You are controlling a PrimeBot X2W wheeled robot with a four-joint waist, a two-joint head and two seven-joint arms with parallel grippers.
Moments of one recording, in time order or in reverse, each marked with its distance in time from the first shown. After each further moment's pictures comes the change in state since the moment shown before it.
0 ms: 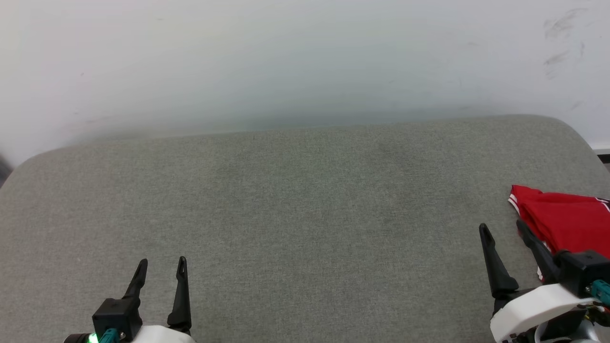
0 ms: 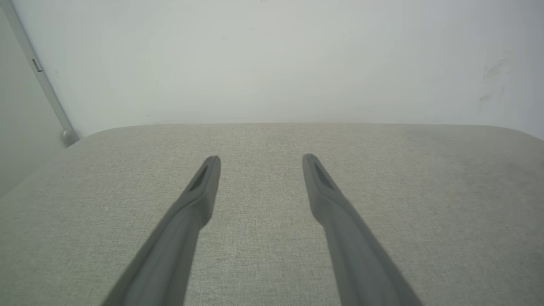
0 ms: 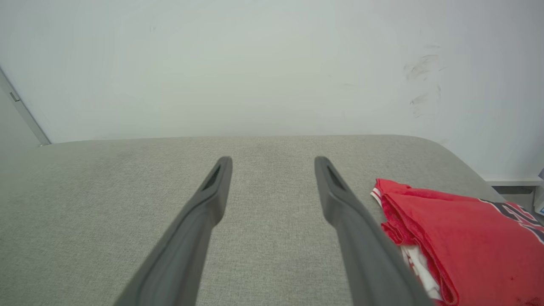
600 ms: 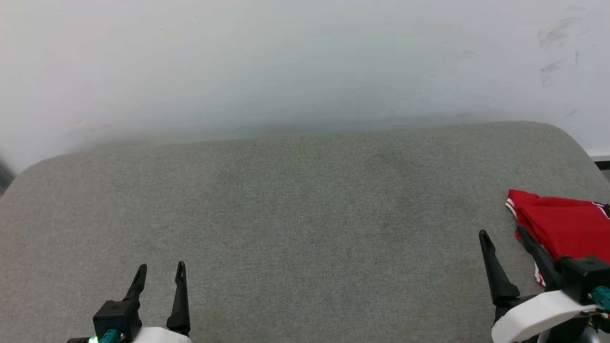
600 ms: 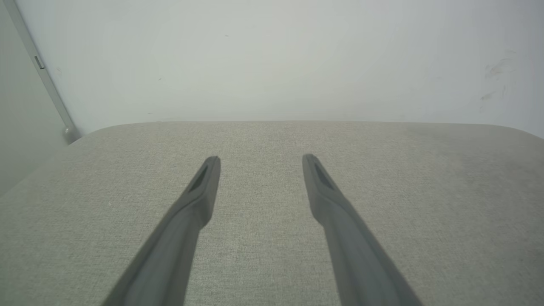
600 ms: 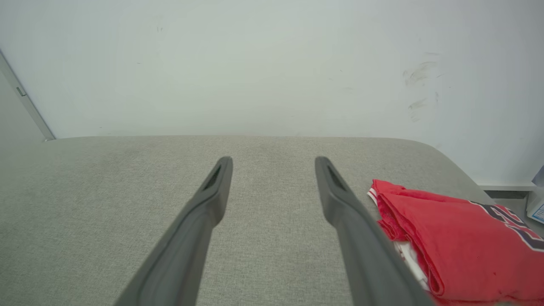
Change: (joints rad) left arm -0.001 -0.003 0.000 0.035 -0.008 -0.003 0.000; right arm 0.056 0.003 0.001 -0.095 -0.015 0.000 0.063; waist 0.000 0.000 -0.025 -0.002
